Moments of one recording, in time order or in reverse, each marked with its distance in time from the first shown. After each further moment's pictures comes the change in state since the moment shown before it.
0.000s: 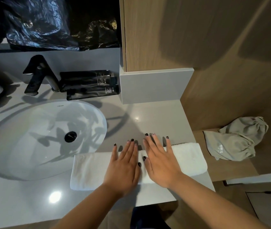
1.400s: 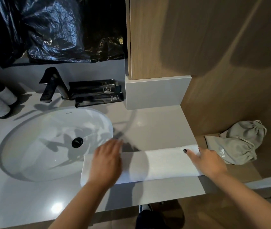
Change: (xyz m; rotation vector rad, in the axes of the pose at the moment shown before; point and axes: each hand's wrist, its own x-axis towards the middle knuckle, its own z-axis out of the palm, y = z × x) left_hand -0.018 -0.048 -0.039 -0.071 0.345 -0.159; right_hand -0.050 0.096 -0.021 0.321 -0.007 0.701
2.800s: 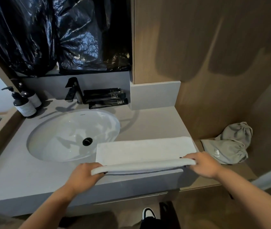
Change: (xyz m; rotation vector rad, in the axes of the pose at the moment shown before) left_hand -0.118 -0.073 -0.049 -0.425 -0.320 -0.181; right_hand -0.092 0.023 -0.006 0.068 -0.211 -0.431
